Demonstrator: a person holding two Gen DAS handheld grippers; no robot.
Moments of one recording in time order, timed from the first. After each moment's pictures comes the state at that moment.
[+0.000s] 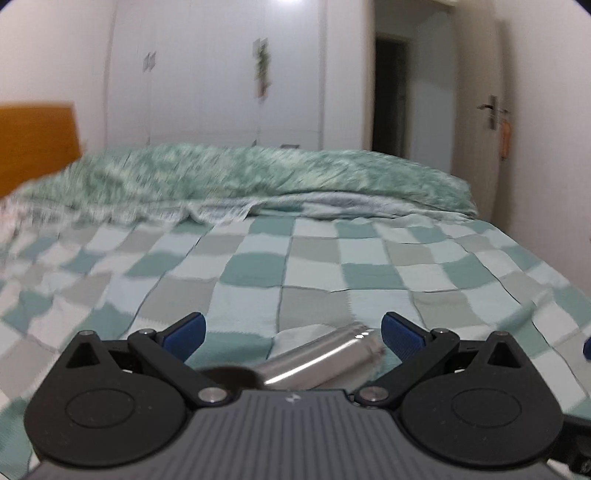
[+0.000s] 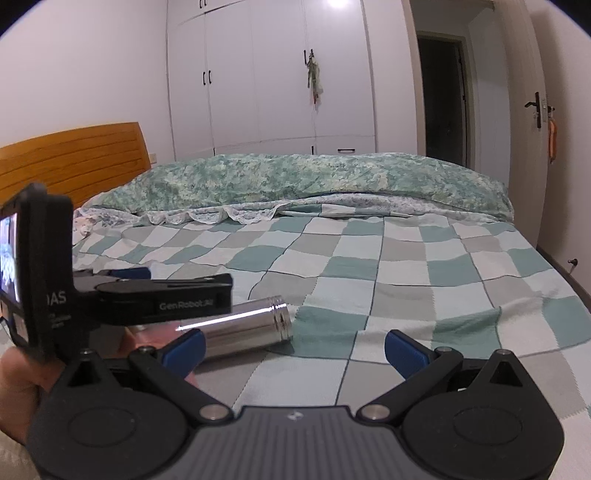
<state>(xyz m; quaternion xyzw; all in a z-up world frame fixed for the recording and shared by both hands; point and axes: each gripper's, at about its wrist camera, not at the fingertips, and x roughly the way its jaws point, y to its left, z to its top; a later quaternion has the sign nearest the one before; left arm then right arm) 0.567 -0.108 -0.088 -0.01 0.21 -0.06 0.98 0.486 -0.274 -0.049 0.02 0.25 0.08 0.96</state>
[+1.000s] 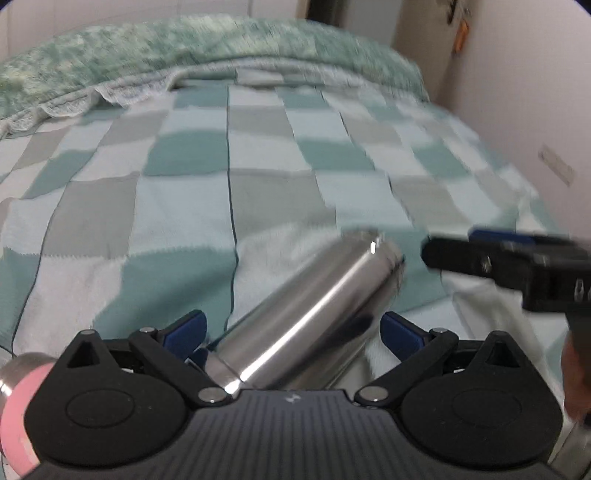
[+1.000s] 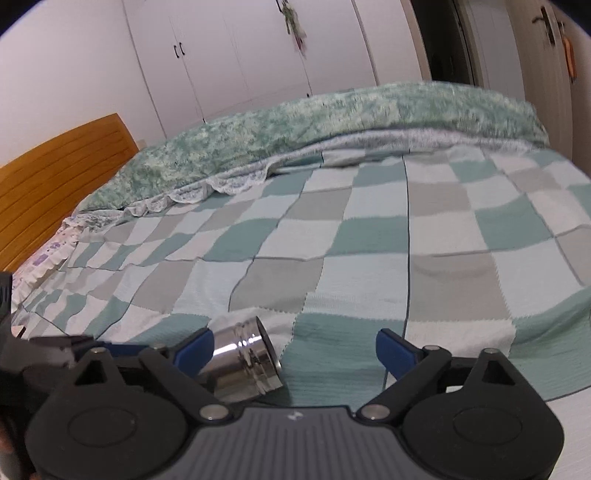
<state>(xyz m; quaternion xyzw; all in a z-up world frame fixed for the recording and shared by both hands) 0.660 -0.090 -0.137 0.03 0.42 -0.20 0.88 0.633 -0.293 -0.108 0.12 0.34 0.11 0.93</state>
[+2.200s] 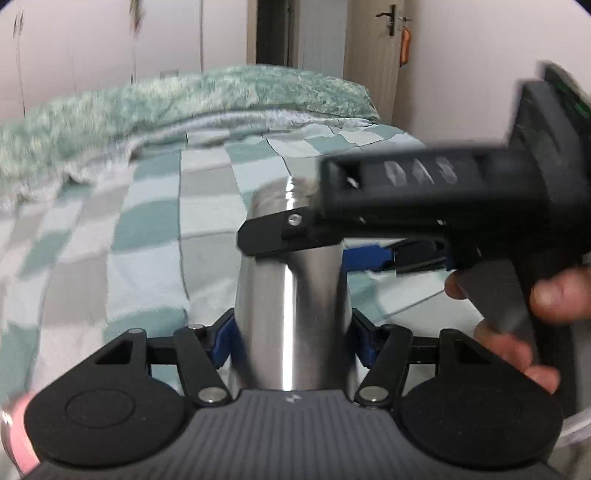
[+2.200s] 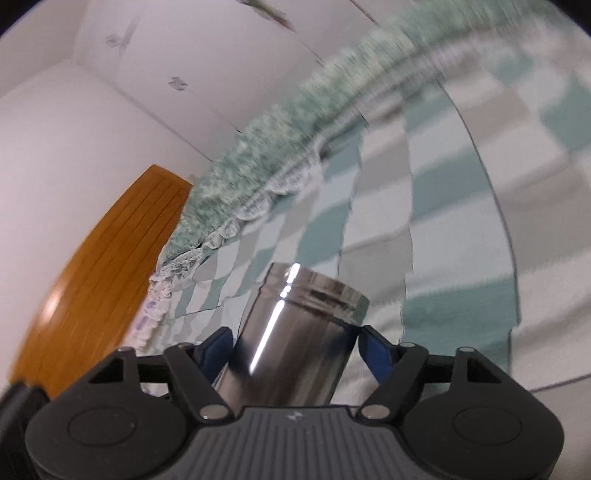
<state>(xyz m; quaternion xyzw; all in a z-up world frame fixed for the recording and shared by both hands) 0.620 -0.131 -0.087 0.07 0.35 -0.25 0.90 0.653 -0.295 -0.091 0.28 0.33 0.21 0.88</state>
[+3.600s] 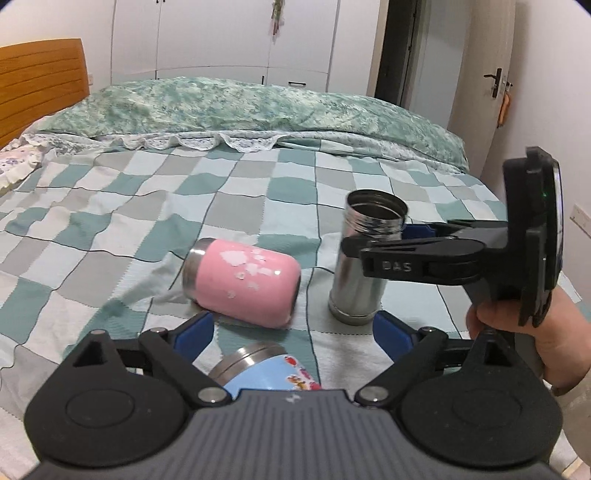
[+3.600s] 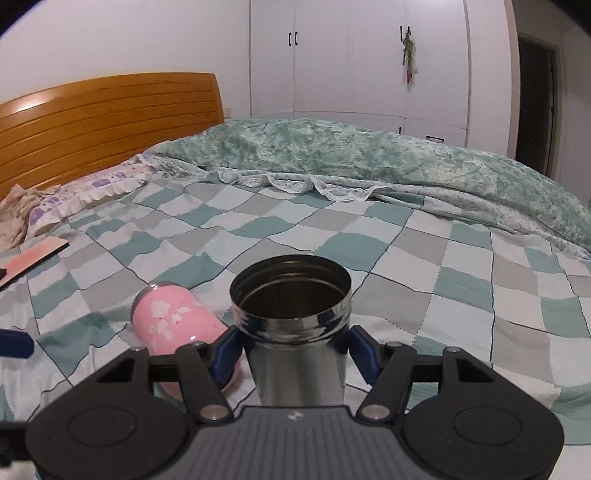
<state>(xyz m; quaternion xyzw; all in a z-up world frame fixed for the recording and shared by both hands) 0.462 -0.013 -0.047 -0.02 0.32 -0.08 0.94 0.564 -0.169 -0.064 -0.04 0.29 0.19 0.94</state>
